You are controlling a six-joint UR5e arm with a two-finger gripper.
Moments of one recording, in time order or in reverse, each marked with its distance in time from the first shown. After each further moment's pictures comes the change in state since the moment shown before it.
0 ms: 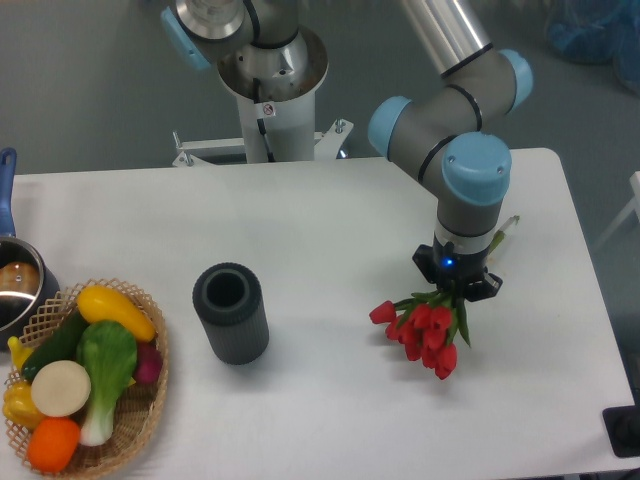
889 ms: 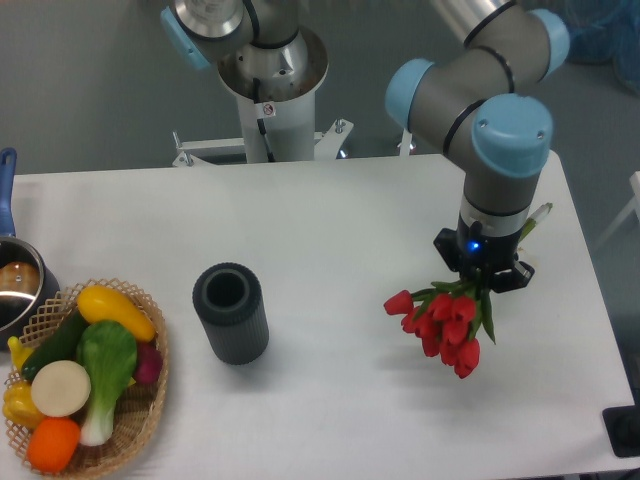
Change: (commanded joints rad) arm -0.005 0.006 0.302 -0.408 0.003 0.090
